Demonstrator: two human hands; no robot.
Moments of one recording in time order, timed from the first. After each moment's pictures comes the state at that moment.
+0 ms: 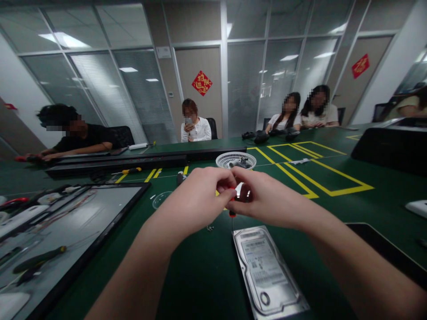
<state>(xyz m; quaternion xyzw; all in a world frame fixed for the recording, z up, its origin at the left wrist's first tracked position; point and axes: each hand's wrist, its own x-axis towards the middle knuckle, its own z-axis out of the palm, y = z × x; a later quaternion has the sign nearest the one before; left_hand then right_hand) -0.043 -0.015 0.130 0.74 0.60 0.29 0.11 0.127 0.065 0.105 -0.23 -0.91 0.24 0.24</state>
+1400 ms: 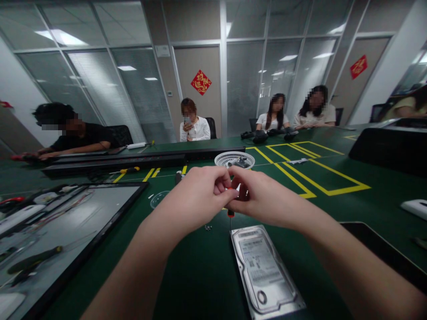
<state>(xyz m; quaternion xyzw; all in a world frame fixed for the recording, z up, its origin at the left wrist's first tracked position) -0.042 -0.014 0.128 0.73 0.61 0.29 0.11 0.126 0.067 0.103 -0.23 -0.91 0.23 0.25</state>
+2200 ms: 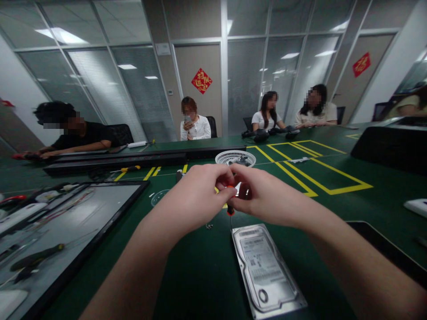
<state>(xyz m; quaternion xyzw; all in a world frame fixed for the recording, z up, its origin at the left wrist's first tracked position) -0.043 -0.015 0.130 0.74 0.60 0.29 0.09 0.126 0.065 0.106 -0.22 -0.91 0.25 0.24</state>
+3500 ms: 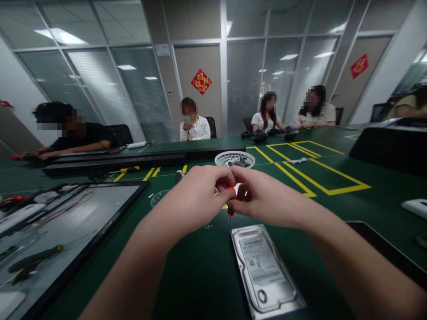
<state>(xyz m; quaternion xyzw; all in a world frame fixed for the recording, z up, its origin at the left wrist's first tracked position) -0.042 -0.016 0.132 0.74 0.59 0.29 0.11 0.127 0.065 0.105 -0.22 -0.91 0.27 0.23</state>
